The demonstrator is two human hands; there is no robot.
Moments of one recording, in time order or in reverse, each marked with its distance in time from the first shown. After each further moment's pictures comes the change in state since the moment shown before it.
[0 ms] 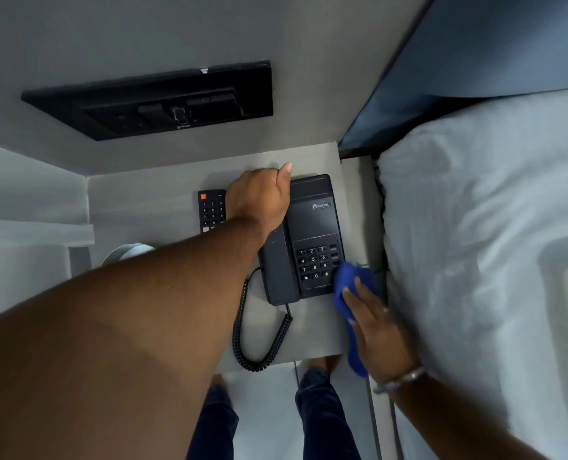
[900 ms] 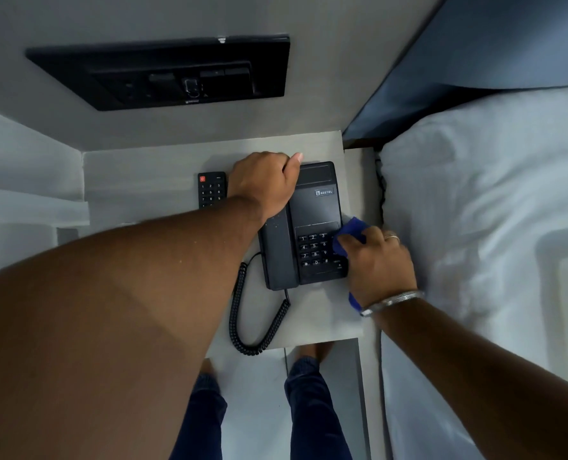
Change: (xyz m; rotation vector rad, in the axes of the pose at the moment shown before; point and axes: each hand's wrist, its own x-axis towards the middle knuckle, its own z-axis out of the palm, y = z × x) left_hand 0.003 -0.009 0.002 0.045 -0.037 0.124; right_hand 0.074 -0.021 -0.054 -0.432 -0.066 0.078
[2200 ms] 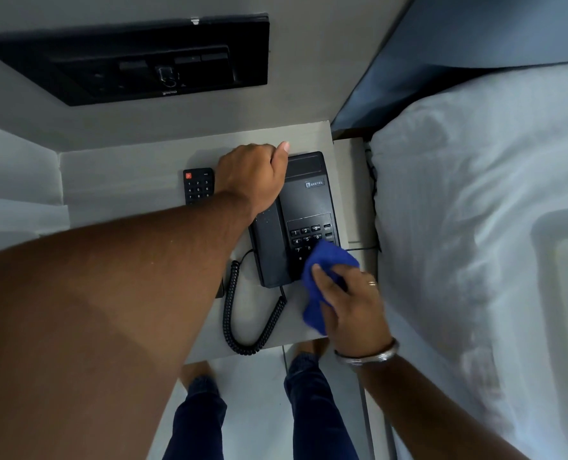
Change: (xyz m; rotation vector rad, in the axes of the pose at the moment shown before) left_hand -0.001 0.002 -0.002 -0.031 0.017 0.037; right_hand -0.061 -0.038 0.050 0.373 0.313 -0.087
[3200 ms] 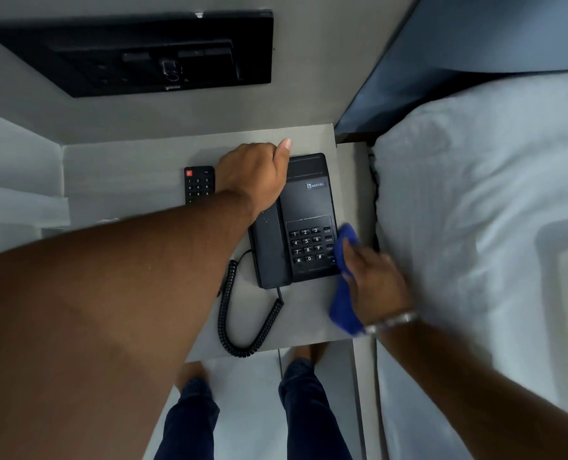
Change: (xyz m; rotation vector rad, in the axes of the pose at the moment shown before) left_hand 0.001 0.003 0.001 0.037 0.011 -0.074; right_hand 0.041 0.051 -0.009 -0.222 -0.329 -0.036
